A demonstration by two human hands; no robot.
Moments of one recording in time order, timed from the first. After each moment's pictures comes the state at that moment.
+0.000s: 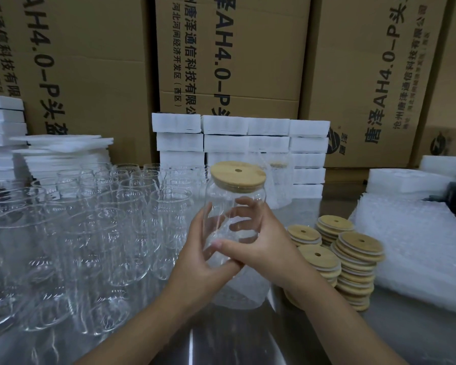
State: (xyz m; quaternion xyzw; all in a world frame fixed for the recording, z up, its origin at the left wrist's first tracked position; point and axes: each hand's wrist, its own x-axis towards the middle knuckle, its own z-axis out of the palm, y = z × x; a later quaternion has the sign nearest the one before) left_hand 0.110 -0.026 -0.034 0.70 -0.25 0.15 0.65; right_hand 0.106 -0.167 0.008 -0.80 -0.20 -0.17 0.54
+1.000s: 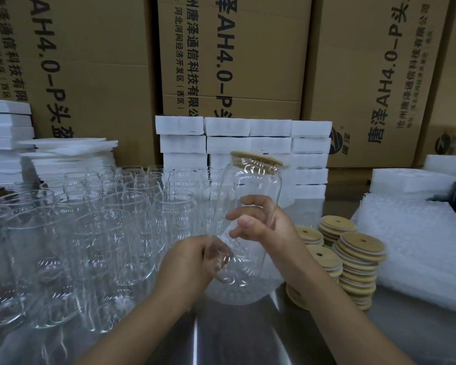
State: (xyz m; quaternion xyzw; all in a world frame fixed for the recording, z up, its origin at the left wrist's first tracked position) left_hand 0.114 -0.009 -0.021 0.88 -0.16 0.19 0.41; right_hand 0.102 -0.169 0.019 -0.69 -0.24 -0.13 0.67
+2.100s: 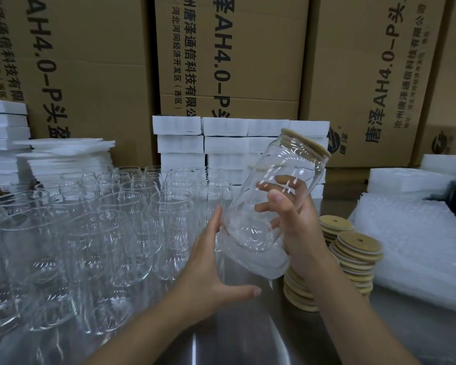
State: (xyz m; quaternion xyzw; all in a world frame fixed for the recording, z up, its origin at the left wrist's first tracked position) left_hand 0.110 -0.022 -0.037 0.81 -0.28 0.12 0.51; right_hand 0.099 -0.183 0.035 -0.61 -0.21 -0.26 0.72
